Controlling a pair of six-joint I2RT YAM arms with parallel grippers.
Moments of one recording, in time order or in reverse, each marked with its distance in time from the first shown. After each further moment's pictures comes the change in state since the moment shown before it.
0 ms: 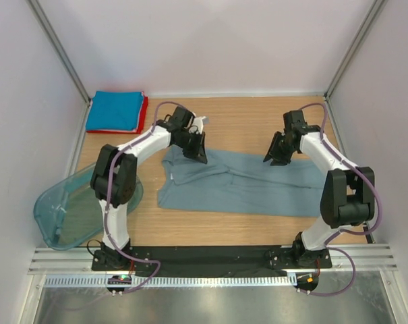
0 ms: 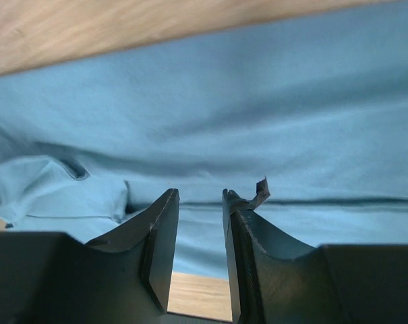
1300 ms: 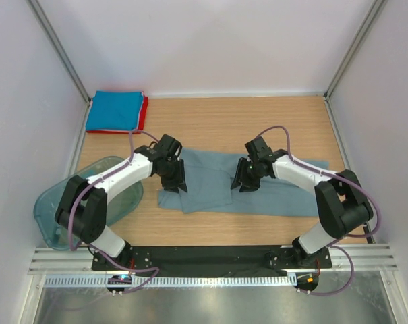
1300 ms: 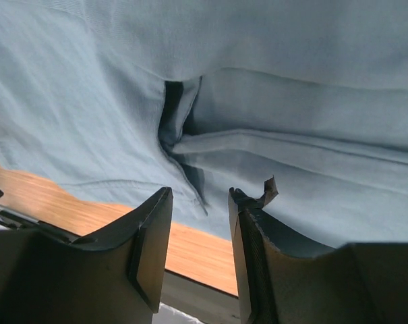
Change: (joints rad) left arm -0.080 -0.474 -0.490 -0.138 -0.361 -0.401; right arm 0.368 -0.083 -0.282 0.195 -0.080 0.201
